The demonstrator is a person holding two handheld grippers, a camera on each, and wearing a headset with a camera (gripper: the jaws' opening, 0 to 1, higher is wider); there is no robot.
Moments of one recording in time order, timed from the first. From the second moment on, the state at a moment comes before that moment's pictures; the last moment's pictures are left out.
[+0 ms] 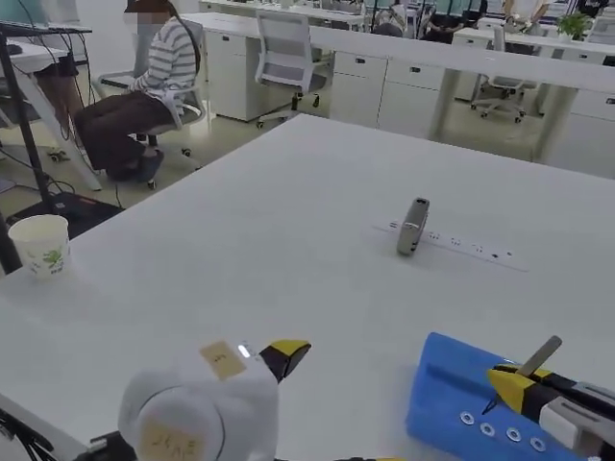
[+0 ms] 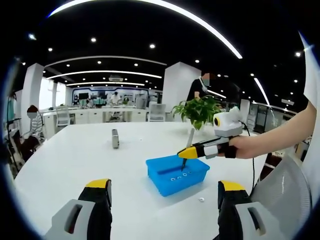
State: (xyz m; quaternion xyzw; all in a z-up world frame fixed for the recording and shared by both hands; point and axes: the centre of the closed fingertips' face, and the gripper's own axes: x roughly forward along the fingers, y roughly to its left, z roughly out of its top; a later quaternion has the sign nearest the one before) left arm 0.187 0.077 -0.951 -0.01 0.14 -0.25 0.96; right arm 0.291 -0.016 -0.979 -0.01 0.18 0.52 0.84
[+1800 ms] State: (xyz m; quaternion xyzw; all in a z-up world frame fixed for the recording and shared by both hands) left arm 0.187 0.076 -0.954 -0.01 0.14 -0.25 0.96; right arm 0.213 -0.031 -1.035 0.01 0.25 0.52 0.82
